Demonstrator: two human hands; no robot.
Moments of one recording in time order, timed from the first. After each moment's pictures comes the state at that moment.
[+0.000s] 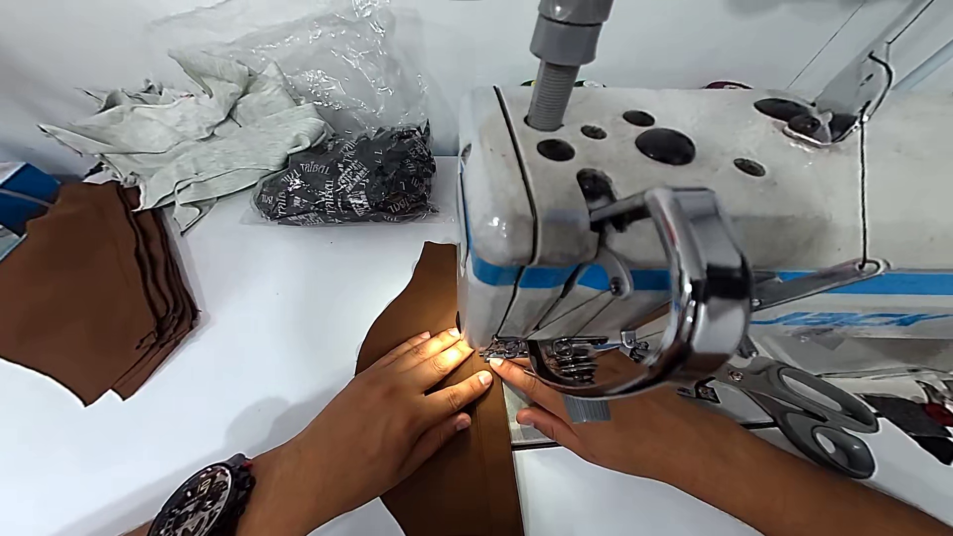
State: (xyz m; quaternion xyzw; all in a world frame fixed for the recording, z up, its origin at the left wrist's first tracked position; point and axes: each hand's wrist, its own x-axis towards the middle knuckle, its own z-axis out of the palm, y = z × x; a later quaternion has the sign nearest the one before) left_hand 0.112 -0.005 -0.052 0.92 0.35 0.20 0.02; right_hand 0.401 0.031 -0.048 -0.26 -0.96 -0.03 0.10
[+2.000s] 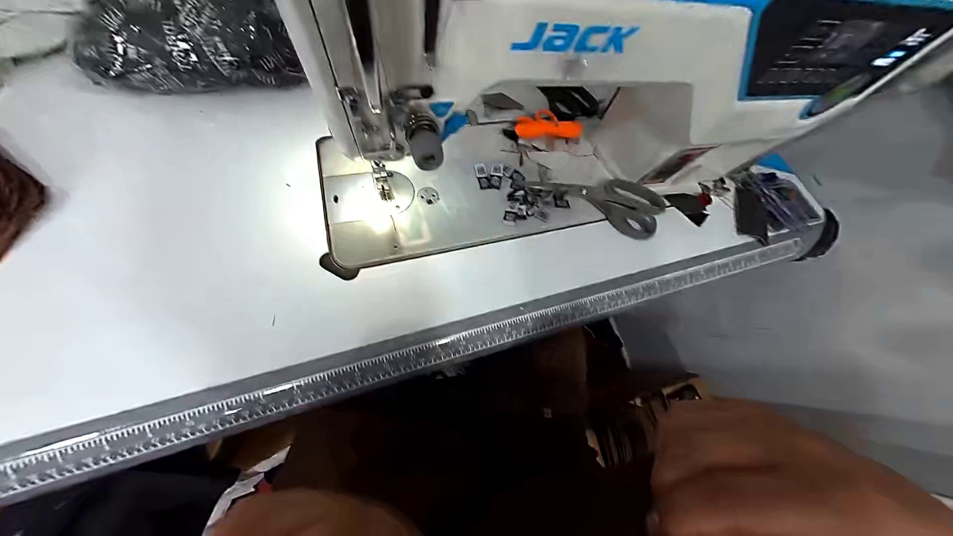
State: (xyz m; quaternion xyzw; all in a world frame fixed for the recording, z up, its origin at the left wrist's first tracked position) left_hand 0.127 -0.217 0.022 0.80 0.32 0.24 0.45; right_hand 0.540 -0.209 0.036 -0.24 -0.86 0.39 0.20
